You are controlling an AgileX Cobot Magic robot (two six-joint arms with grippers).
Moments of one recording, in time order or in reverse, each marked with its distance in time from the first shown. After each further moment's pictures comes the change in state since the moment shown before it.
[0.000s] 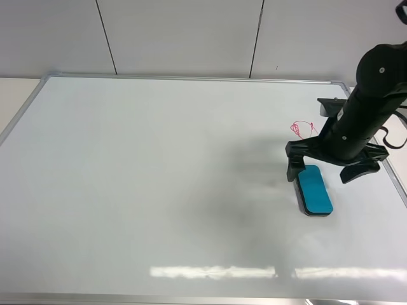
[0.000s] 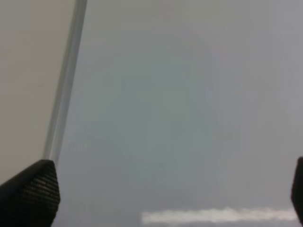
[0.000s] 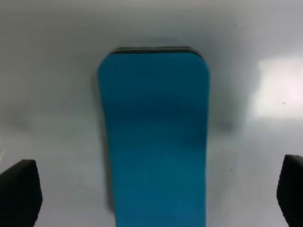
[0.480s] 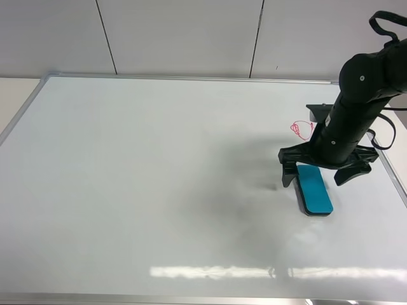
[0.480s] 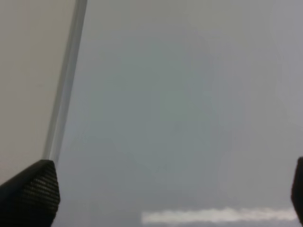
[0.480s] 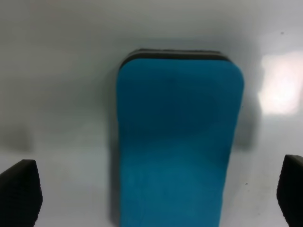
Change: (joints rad) left arm 0.000 0.000 0.000 0.000 0.000 -0.001; right arm 0.040 0.064 -0.022 -0.043 0.001 0.028
